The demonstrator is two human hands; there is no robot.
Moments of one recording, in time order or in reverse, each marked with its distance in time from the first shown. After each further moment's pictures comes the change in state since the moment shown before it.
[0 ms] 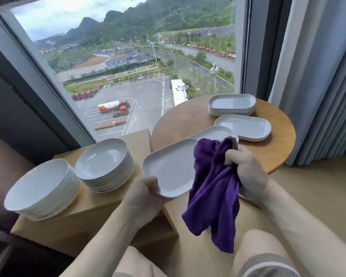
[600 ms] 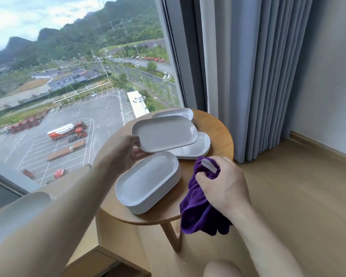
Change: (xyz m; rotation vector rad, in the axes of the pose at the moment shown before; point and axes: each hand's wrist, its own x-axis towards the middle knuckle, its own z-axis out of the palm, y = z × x) left_hand 0.203 0.054 0.165 0.416 0.007 0.049; right_hand 0.030 -0.003 -0.116 -0.823 0.616 -0.213
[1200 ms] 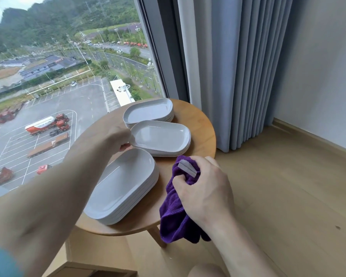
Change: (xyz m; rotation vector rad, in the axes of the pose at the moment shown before) left_hand 0.135 -0.026 0.040 0.809 0.158 -0.075; right_hand 0.005 0.005 -0.002 -0.059 0.024 0.046
